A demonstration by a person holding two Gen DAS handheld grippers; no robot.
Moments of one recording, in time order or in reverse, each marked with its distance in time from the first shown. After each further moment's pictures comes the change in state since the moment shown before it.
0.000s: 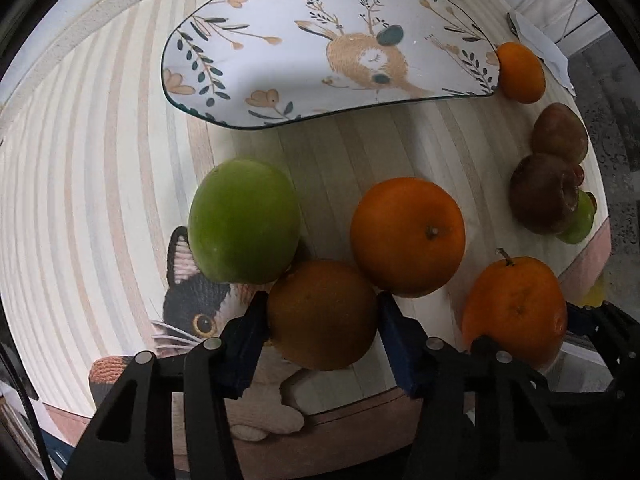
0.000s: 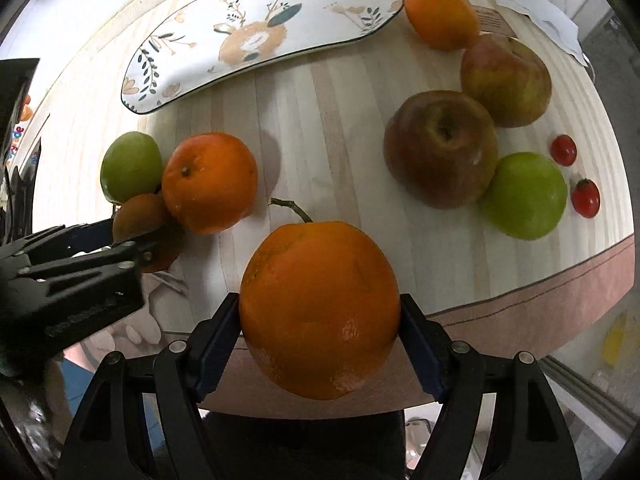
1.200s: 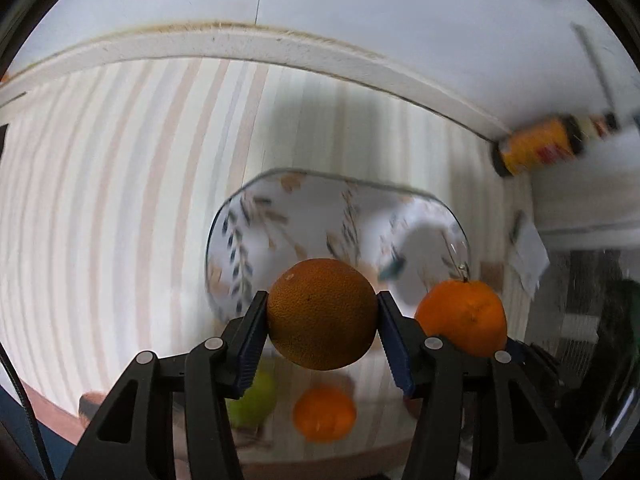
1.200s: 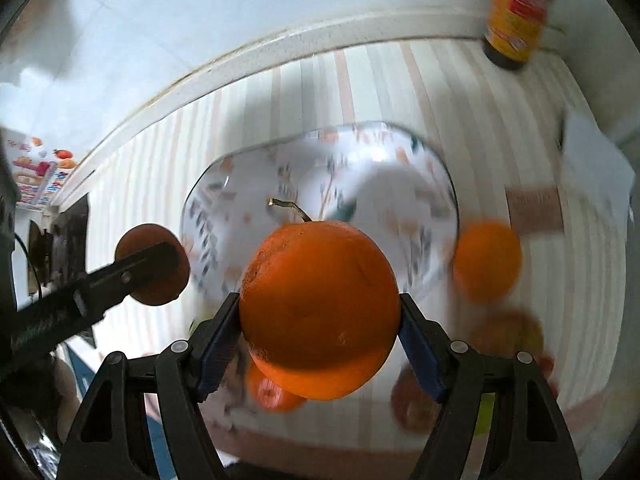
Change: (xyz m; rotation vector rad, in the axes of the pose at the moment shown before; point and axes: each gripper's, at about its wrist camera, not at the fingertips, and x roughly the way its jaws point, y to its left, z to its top) left arm -0.088 0.085 0.114 -0.433 -0.098 -0.184; right arm -0.078 0.010 0.202 -0.104 -0.073 0.147
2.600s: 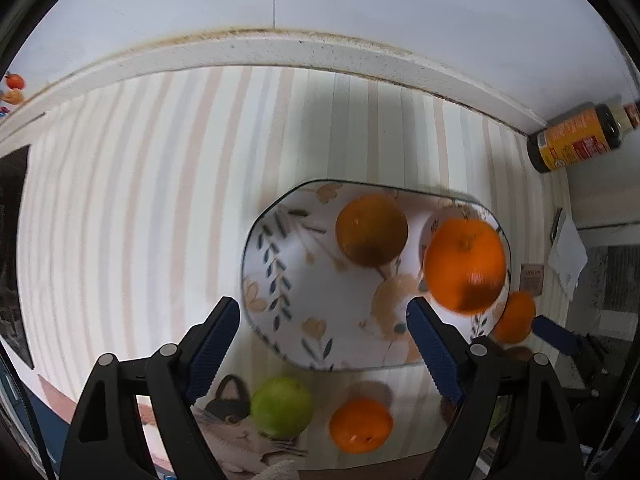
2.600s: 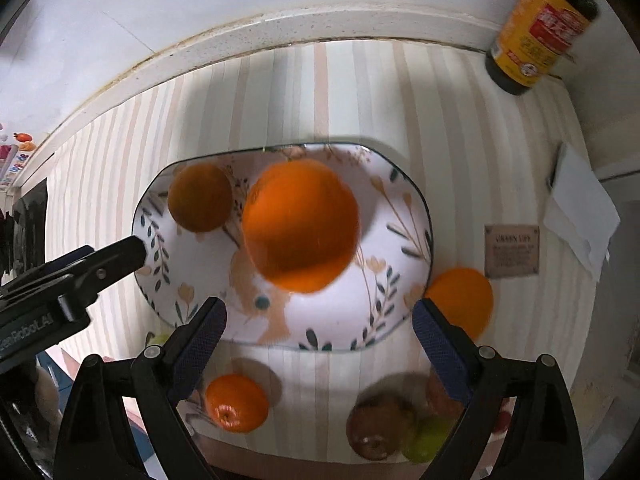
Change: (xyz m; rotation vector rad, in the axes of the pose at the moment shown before) left arm -0.008 0.017 -0.014 0.050 -0.031 0.156; right arm 0.035 -0.007 0.027 -0.049 0.071 -0.145
